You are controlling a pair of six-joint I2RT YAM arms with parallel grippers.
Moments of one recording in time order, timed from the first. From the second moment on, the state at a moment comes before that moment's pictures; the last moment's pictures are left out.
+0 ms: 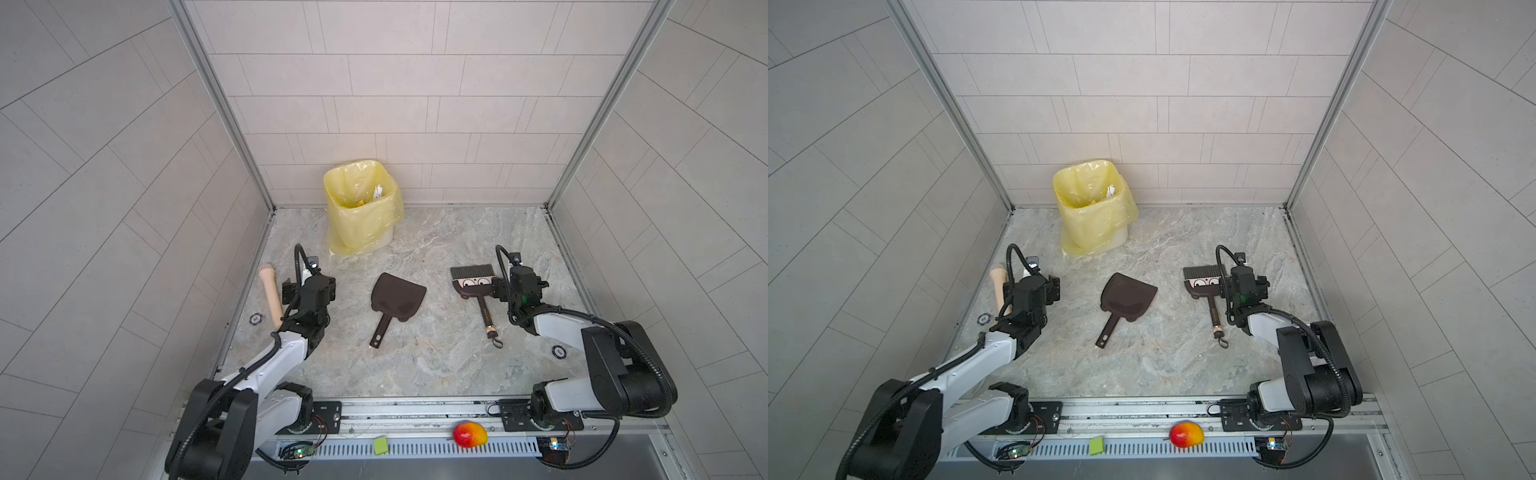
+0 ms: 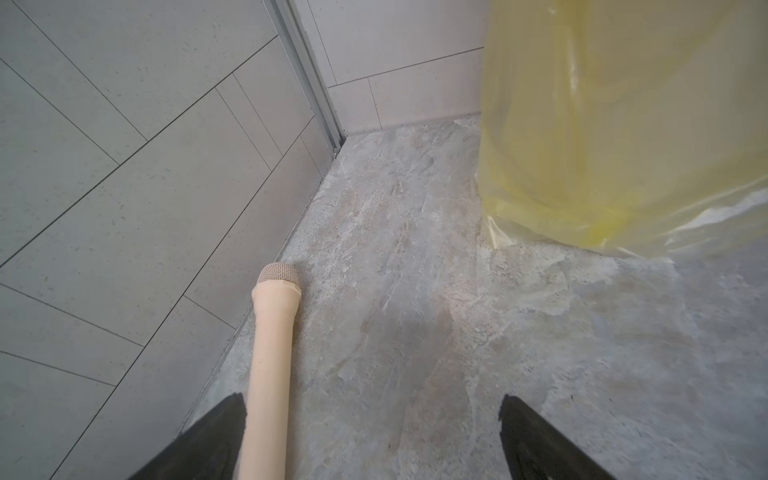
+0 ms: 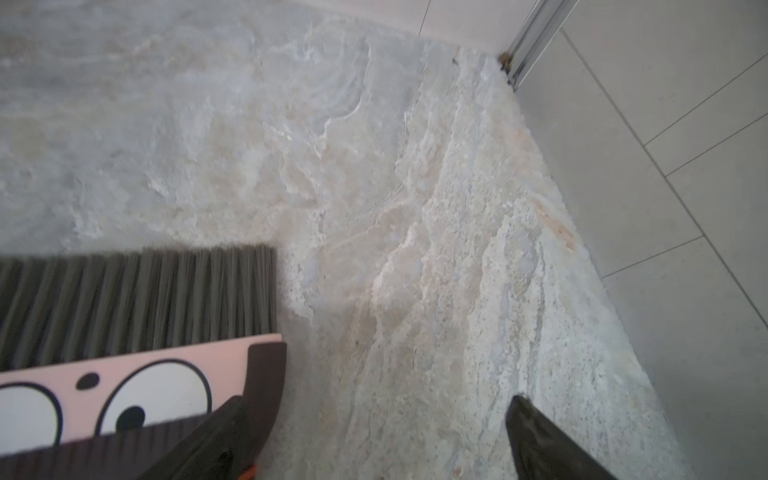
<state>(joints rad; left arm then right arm) -0.23 1.14 0.38 0.33 -0.62 0.05 0.10 1.40 0.46 0.37 0.37 -0.04</state>
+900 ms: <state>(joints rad) -0.17 1.63 0.32 1.00 -0.53 0.06 0.10 1.49 0.36 0.72 0.30 -0.08</state>
